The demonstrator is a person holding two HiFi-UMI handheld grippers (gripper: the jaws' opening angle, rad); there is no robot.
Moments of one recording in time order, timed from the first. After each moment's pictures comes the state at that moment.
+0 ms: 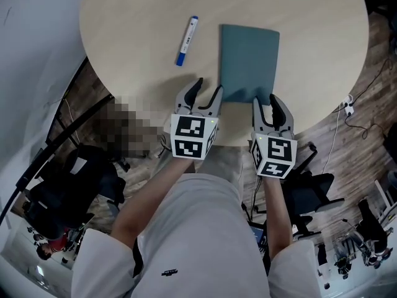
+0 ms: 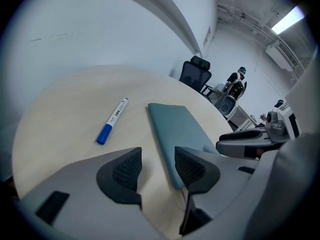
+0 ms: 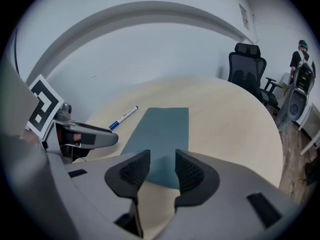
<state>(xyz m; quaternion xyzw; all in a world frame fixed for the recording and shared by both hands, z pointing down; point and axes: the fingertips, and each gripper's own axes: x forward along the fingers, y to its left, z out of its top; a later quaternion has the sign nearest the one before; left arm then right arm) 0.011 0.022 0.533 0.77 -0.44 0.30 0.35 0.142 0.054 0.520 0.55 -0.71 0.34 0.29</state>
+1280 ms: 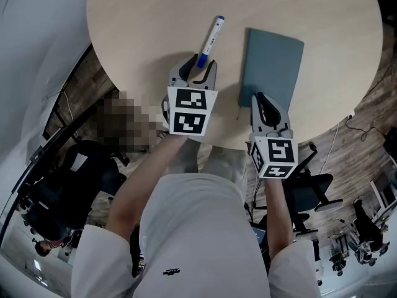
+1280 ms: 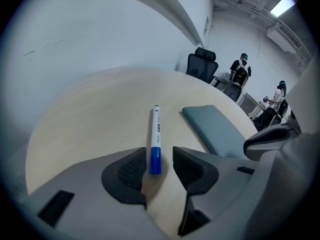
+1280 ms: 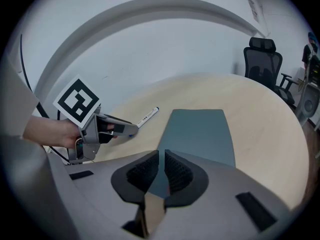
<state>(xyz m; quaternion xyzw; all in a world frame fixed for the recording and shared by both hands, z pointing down) -0.069 -0.051 0.558 0.76 -0.45 0.36 0.31 0.057 0.028 0.526 0.49 -0.75 0.35 0.27</state>
